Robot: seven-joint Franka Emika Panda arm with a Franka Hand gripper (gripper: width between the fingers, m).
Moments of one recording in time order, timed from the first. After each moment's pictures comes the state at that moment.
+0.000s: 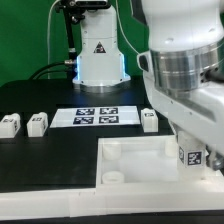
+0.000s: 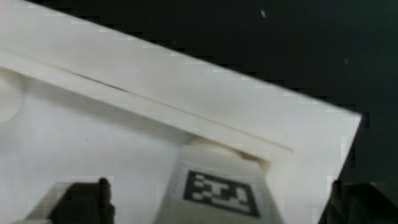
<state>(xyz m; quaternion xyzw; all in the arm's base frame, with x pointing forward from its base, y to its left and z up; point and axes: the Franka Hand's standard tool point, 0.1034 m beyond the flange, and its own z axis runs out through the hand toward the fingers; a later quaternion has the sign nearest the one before) 0.624 0.129 0.068 -0.86 0.51 0.06 0.05</state>
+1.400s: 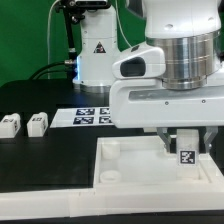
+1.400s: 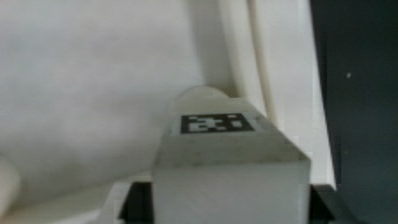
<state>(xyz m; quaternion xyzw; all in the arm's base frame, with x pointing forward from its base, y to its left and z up) 0.630 0.111 0.068 -0.98 0.19 0.02 0.05</state>
